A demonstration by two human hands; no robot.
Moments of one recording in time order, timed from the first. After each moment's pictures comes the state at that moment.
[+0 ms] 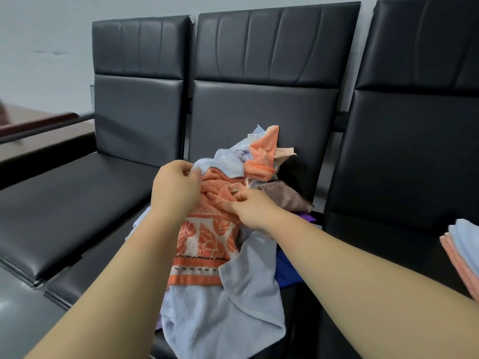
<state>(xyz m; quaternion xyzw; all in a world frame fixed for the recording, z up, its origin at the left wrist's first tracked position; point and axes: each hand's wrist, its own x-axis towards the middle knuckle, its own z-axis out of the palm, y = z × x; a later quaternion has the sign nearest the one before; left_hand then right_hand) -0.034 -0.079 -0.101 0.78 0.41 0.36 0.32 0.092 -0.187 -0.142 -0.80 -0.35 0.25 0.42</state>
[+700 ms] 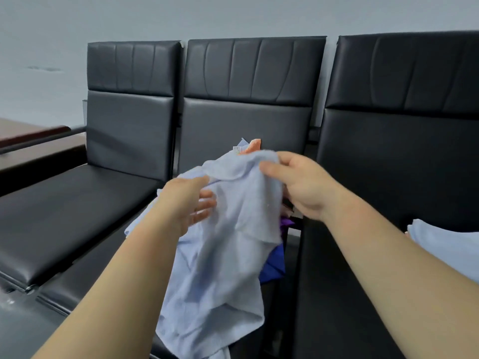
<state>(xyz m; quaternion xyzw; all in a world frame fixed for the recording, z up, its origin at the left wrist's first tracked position) -0.047 -0.136 -0.069 0.59 0.37 0.24 0.68 0.092 -0.306 -0.042 -0.61 -0.35 0.28 0.65</state>
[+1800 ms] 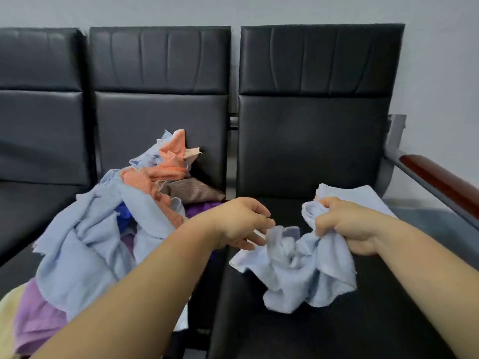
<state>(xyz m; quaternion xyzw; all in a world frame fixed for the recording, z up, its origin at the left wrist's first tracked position) 0.043 -0.325 -0.103 0.82 0.09 -0.12 0.55 0.138 -0.554 -0.100 -0.77 -0.09 0.33 0.54</state>
